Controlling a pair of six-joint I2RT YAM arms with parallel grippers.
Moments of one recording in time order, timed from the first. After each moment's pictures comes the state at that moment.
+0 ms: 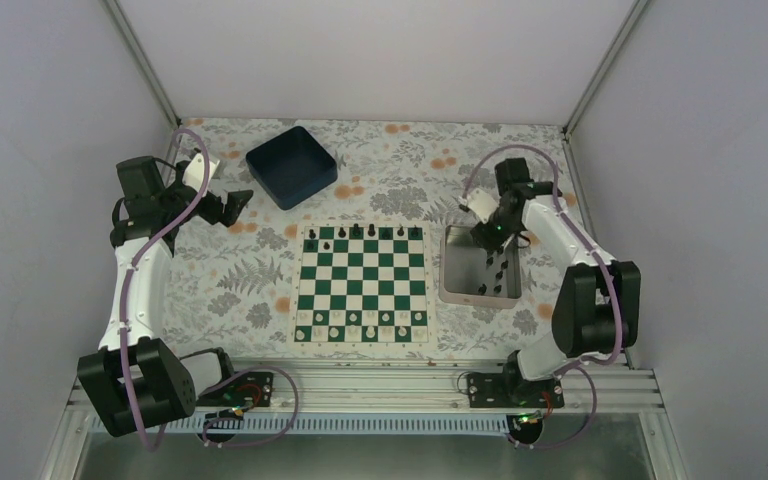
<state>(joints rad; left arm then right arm) 0.28 1.16 0.96 -0.40 0.74 0.51 0.14 1.55 1.19 -0.91 -0.10 -0.65</state>
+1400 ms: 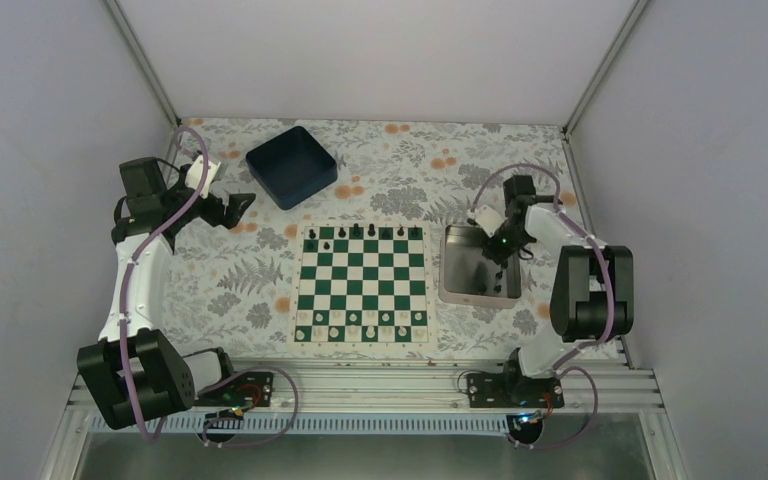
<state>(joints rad) 0.28 1.19 0.96 -0.43 0.78 0.51 0.02 1.64 1.00 -0.77 -0.14 -0.68</state>
